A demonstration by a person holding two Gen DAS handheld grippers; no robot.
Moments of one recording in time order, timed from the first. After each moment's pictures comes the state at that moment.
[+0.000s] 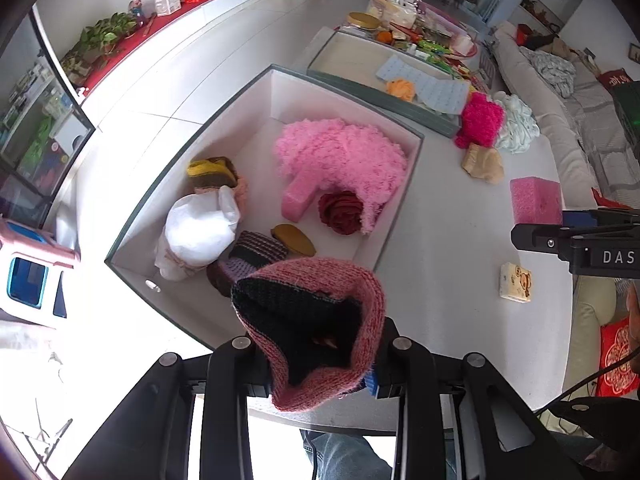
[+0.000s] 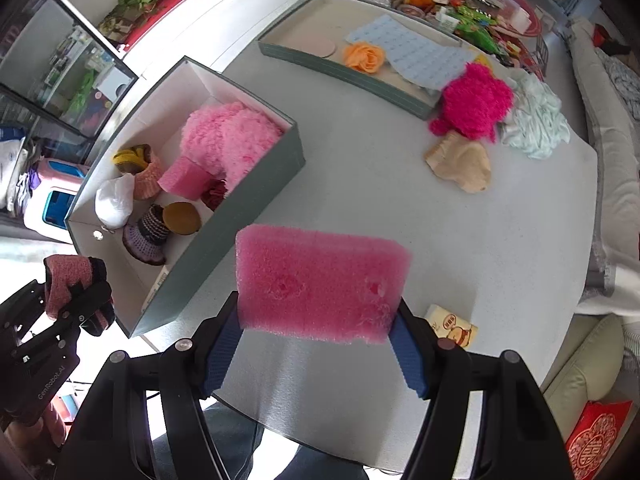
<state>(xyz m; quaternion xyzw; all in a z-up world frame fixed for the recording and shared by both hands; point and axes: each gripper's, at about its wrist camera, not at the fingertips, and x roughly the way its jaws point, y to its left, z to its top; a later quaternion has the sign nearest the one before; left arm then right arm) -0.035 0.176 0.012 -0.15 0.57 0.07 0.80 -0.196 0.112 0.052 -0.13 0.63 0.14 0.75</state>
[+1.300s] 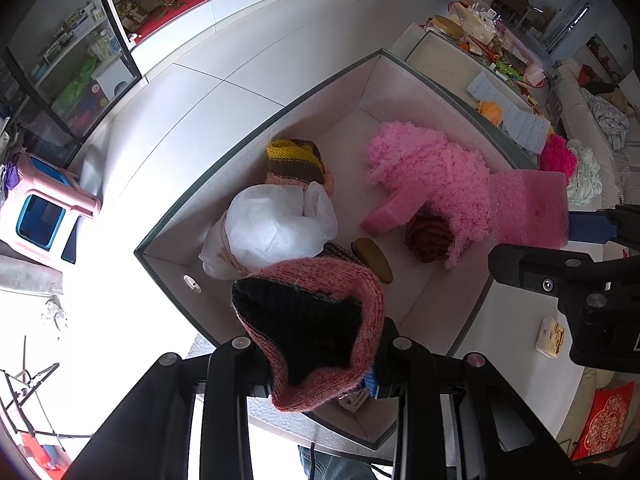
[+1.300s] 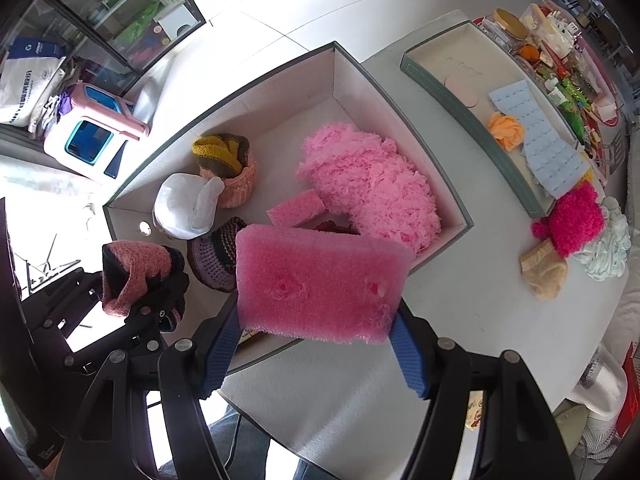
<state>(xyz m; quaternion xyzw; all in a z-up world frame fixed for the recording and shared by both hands) -0.022 0.235 -0.027 -0.21 0.58 0.16 0.77 -0.173 0.243 0.028 -0.22 0.64 0.22 0.70</state>
